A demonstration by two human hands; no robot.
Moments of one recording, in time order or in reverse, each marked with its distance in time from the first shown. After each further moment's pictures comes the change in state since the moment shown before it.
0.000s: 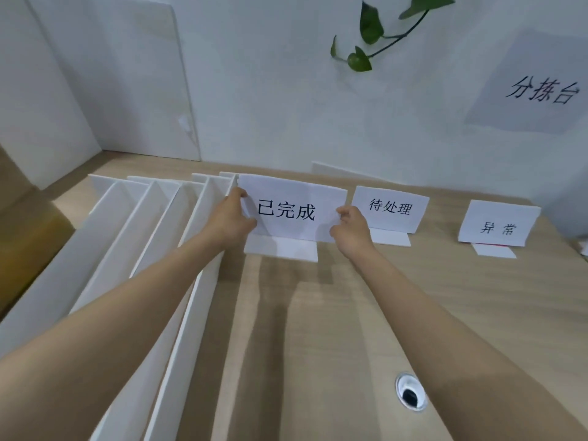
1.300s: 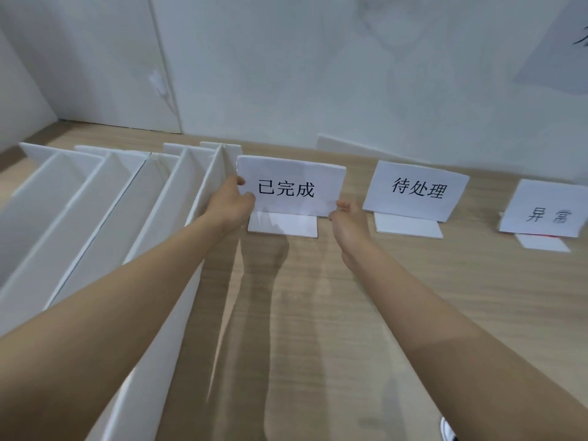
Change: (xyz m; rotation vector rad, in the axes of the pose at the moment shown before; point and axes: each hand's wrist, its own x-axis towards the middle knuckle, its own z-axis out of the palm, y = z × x) left_hand 0.080 -0.053 0.068 -0.194 -0.017 -0.150; right_hand 0.065 0.051 0.059 0.230 0.053 0.167
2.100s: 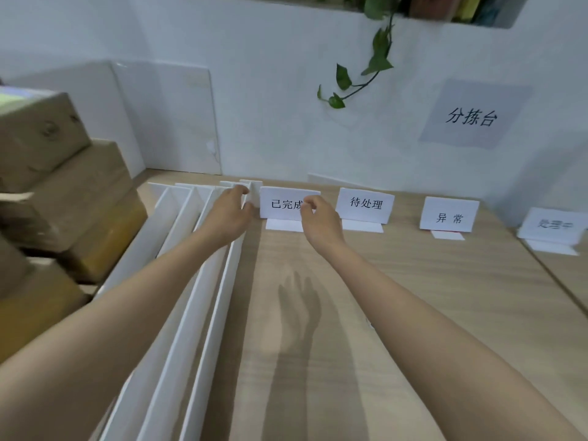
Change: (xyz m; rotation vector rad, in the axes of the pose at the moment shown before) left_hand -0.277 0.095 -0.135 0.294 0.100 0.282; right_hand -0.290 -0.107 -0.064 -0.355 -0.069 -0.408
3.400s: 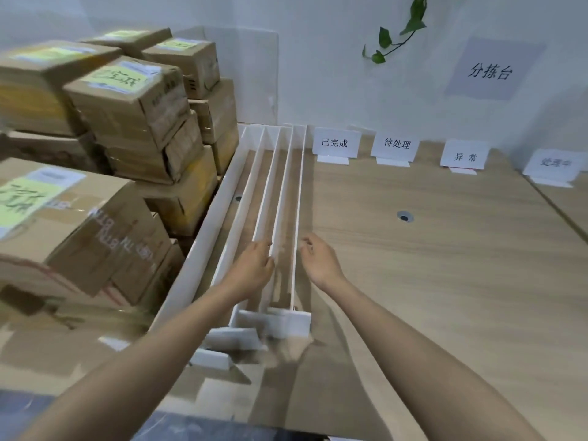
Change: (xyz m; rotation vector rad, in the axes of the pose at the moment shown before) left_hand -0.404 -0.133 -0.045 0.046 -0.184 -0.026; right_hand -0.386 0.011 0.121 -0.135 -0.197 0.001
